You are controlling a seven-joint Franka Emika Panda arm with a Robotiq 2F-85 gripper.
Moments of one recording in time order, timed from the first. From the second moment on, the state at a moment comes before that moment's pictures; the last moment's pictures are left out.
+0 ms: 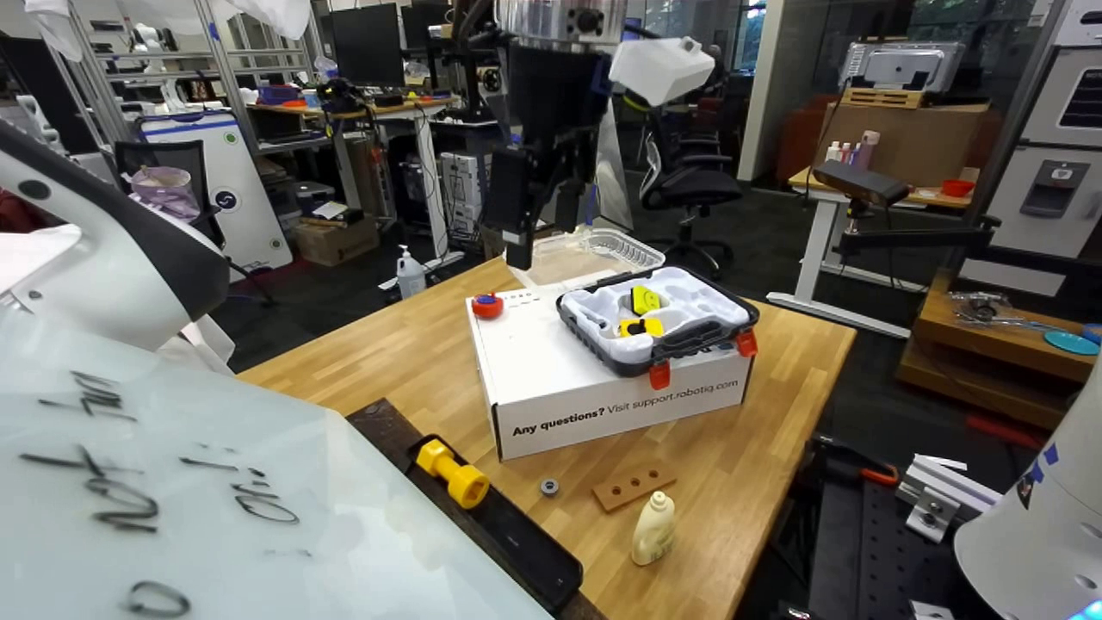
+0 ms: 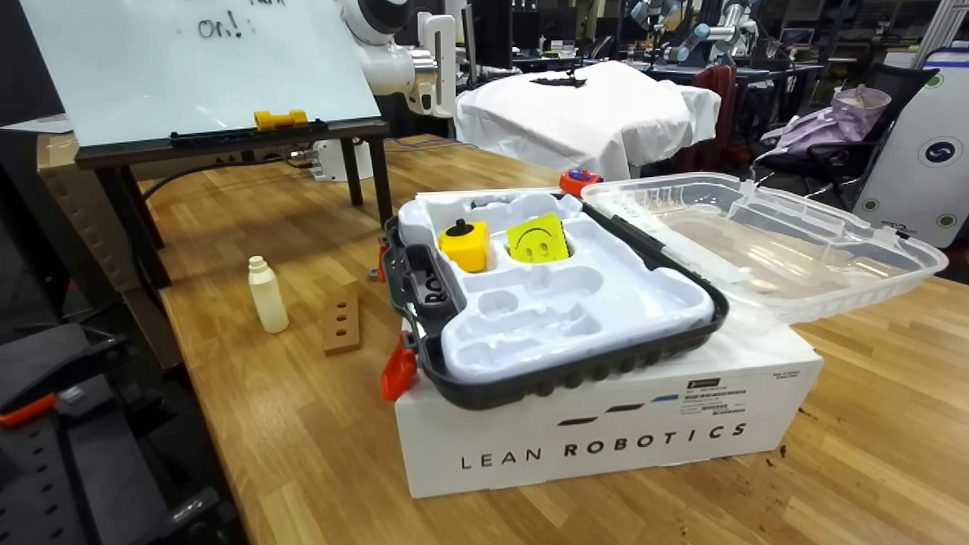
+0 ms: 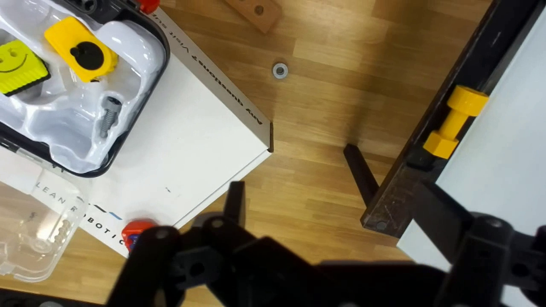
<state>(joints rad) 0.10 -0.27 0.16 -2.31 0.00 2.20 0.13</state>
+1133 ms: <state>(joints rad) 0.12 -0.23 0.18 -2.31 0.01 2.19 0.17</state>
